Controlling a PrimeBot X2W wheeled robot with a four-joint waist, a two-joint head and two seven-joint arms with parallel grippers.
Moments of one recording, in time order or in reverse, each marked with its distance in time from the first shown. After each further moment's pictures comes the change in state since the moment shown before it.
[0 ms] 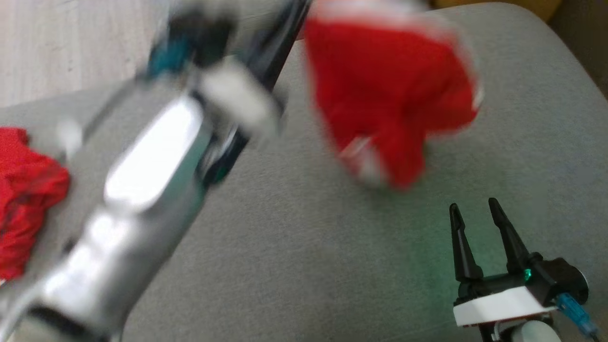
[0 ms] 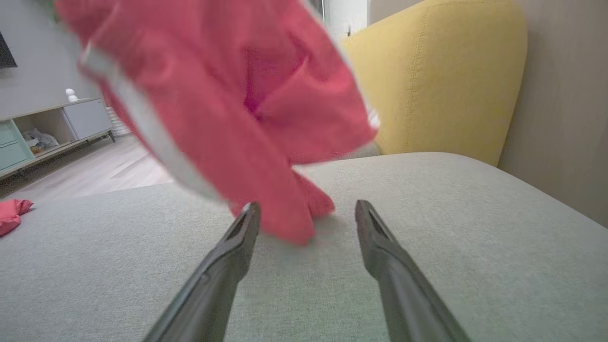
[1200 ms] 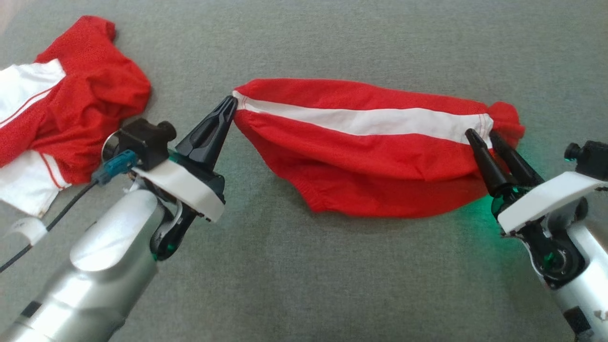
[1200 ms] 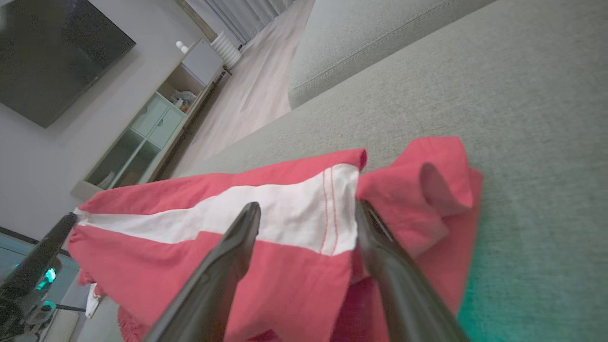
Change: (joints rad) left arm 0.240 0.182 -0.050 0.017 -0.025 0.001 -0.171; right arm -0.416 -0.436 0.391 0.169 0.985 0.000 0.261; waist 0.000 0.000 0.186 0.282
